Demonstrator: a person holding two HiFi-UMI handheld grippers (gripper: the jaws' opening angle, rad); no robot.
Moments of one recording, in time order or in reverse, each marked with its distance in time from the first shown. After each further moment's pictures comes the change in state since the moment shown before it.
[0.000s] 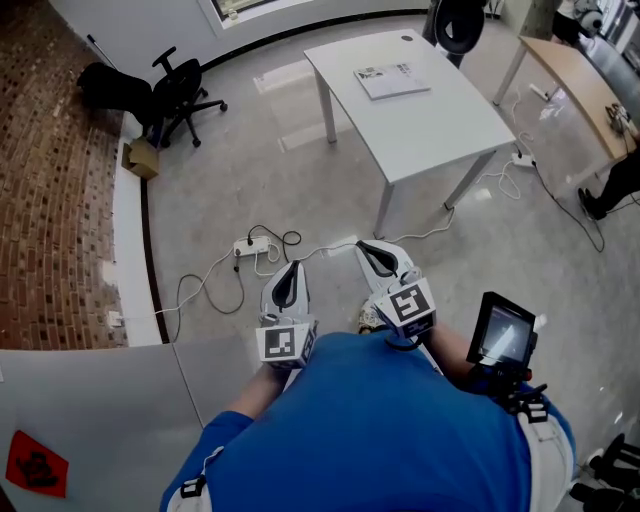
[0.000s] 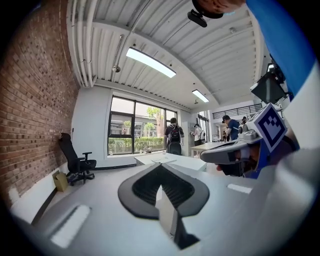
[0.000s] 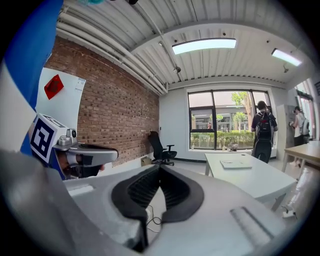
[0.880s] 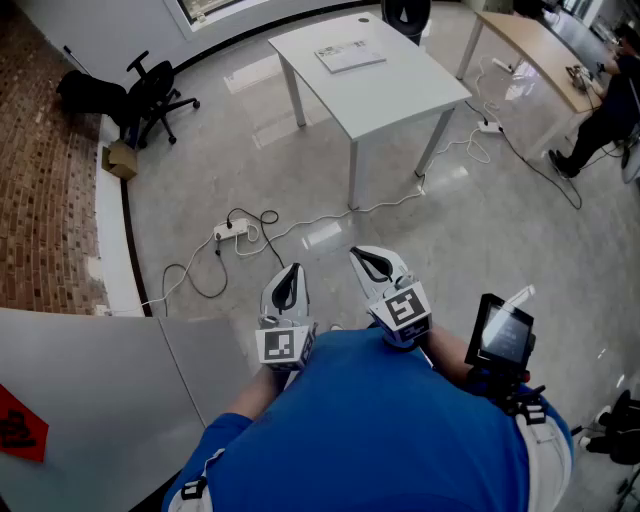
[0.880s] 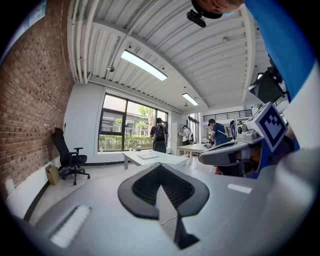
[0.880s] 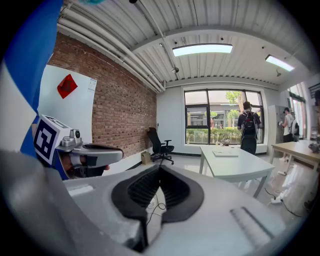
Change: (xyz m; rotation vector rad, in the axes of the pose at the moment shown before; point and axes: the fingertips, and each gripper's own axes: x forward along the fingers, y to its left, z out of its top) left arm -0.145 -0.095 -0.023 -0.040 0.048 -0.084; right arm -0.157 0.097 -0.043 0.027 0.065 -0.057
